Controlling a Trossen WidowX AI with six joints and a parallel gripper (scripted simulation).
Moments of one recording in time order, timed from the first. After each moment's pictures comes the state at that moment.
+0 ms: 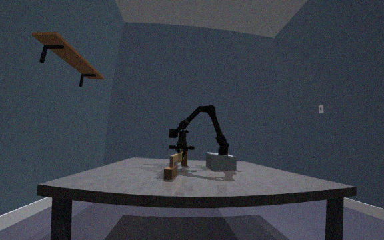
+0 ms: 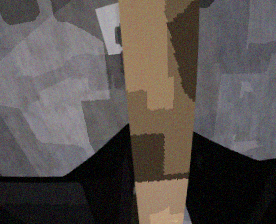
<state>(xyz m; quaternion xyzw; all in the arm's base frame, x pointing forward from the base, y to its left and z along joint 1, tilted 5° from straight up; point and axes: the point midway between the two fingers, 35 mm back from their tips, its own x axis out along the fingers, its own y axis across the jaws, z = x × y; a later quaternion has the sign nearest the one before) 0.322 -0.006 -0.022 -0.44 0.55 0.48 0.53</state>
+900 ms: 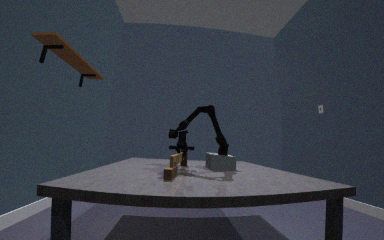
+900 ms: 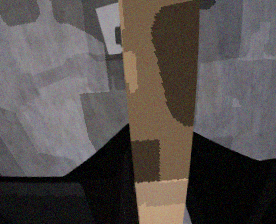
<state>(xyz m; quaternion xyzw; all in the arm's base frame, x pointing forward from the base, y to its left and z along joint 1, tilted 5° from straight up) 0.321 -0.015 -0.024 -0.44 0.55 0.48 0.53</state>
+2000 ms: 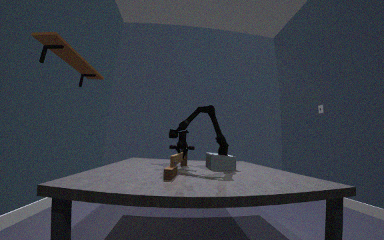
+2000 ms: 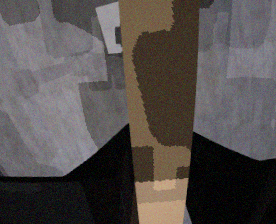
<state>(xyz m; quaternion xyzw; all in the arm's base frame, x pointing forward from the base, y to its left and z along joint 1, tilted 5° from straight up) 0.319 -0.025 -0.023 -0.44 0.55 0.48 0.53</state>
